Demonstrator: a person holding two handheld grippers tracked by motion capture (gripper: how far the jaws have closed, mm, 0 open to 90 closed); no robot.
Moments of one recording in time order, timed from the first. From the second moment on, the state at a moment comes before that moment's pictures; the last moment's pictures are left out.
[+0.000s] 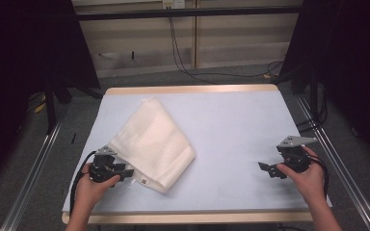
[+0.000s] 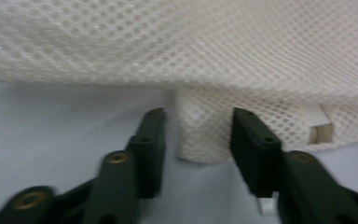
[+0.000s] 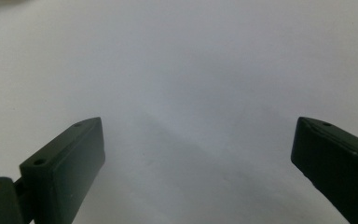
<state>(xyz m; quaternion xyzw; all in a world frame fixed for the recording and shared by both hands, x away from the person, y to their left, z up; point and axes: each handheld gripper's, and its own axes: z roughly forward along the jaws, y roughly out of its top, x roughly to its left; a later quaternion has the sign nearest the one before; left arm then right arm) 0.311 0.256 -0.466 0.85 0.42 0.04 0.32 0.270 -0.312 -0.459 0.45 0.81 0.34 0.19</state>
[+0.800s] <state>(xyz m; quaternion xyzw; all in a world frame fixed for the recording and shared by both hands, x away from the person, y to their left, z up) 0.318 0.254 -0.433 0.82 0.43 0.03 0.36 0.271 -0.310 -0.463 0.45 0.81 0.33 0.17</state>
